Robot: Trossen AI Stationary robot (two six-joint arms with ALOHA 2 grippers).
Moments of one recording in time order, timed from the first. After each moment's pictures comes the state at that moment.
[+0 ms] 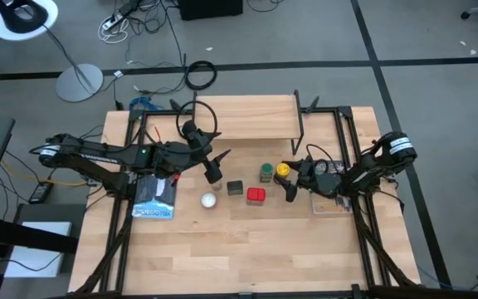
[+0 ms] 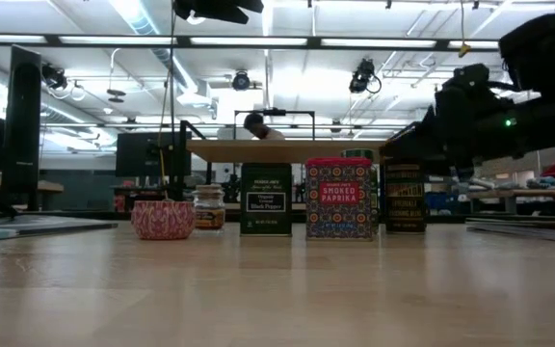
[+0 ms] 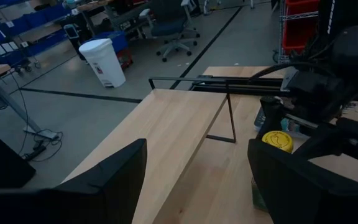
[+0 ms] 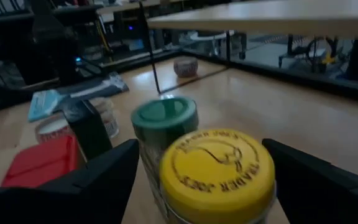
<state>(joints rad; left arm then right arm) -0.11 1.25 1.09 -0.15 -0.68 0.02 0.22 1.64 0.11 1.38 0.72 0.27</state>
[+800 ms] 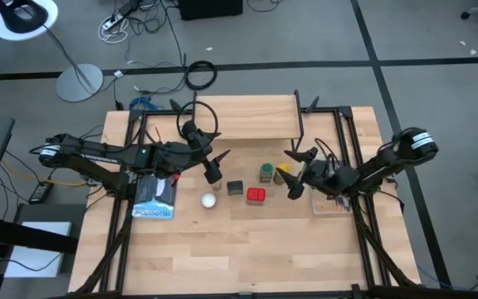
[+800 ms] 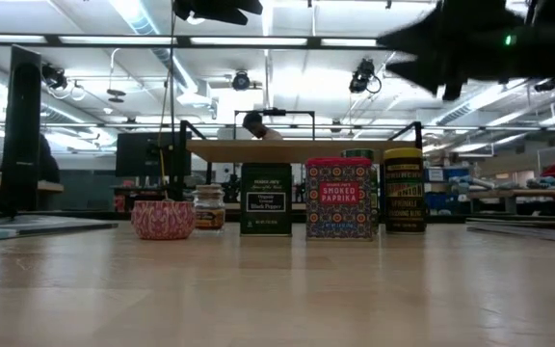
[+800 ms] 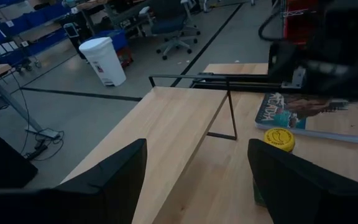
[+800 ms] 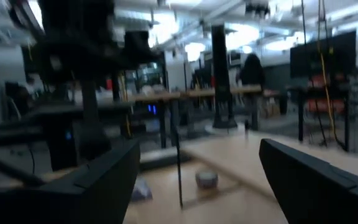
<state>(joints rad) -0.11 1.25 1.09 -0.16 -0.68 0.02 0.29 1.38 0.21 1.55 0.74 -0.17</state>
